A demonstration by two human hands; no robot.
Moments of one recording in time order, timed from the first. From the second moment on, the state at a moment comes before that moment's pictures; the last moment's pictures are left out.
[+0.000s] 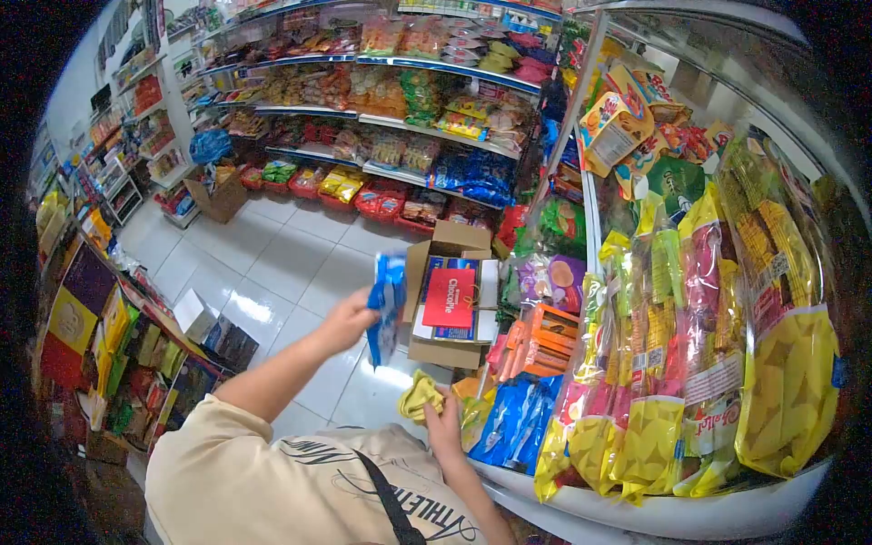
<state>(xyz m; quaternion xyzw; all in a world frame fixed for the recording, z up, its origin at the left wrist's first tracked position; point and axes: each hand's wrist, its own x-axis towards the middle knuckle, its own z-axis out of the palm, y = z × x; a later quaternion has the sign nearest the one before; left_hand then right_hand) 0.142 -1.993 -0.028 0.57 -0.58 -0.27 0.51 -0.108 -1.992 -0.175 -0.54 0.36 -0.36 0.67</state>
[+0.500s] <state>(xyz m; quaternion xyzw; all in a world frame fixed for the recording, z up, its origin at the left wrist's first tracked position) 0.068 -1.925 -0.070 0.50 -0.55 -0.50 0.45 -0.091 -1.983 -0.187 -0.49 0.41 -0.41 0.65</state>
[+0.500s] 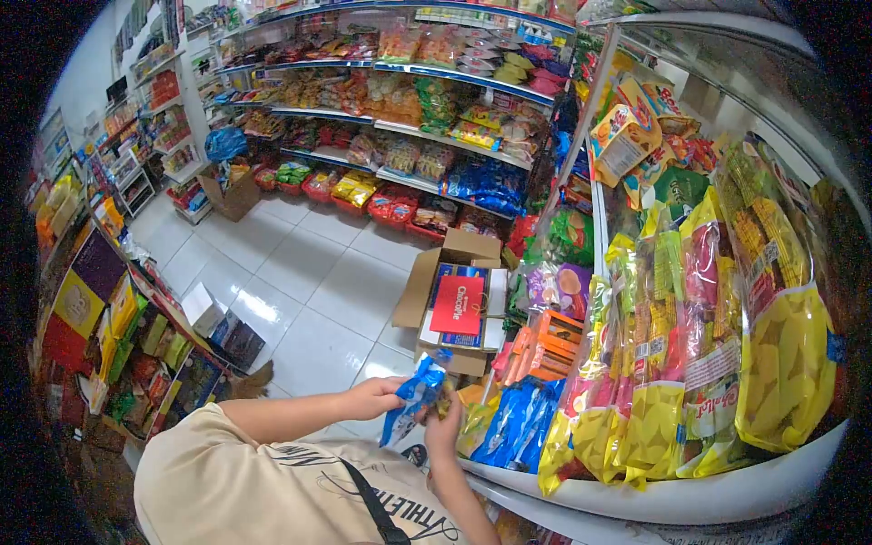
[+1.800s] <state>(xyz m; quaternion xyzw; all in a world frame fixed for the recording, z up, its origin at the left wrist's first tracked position) 0.039 -1.837 -0.132 0.61 -0.23 -0.60 0.46 -0.124 -1.945 -0.171 -0.83 0.13 -0.30 0.45</state>
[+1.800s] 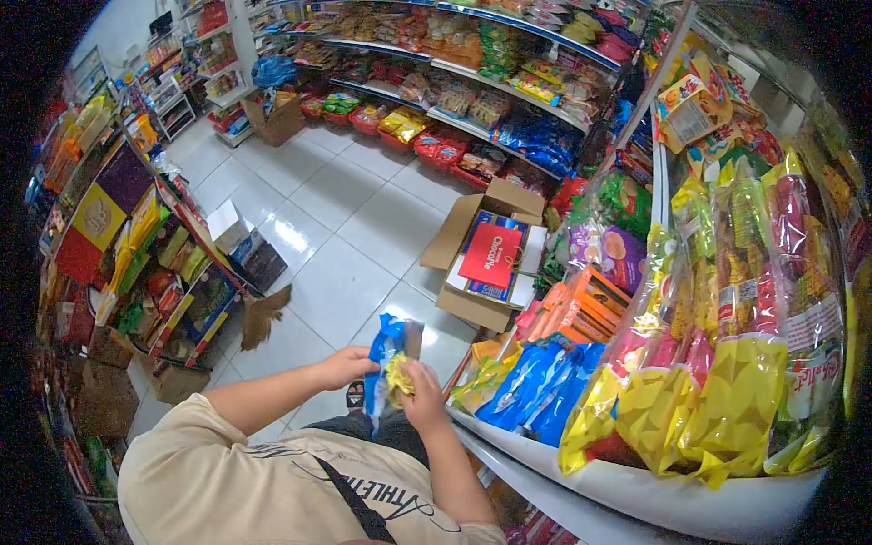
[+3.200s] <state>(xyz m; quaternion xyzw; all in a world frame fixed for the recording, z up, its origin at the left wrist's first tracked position) 0.010 -1.881 -0.064 0.48 -0.33 -0.61 0.53 -0.115 -1.973 -0.155 -0.50 0.44 -0.42 0.61</state>
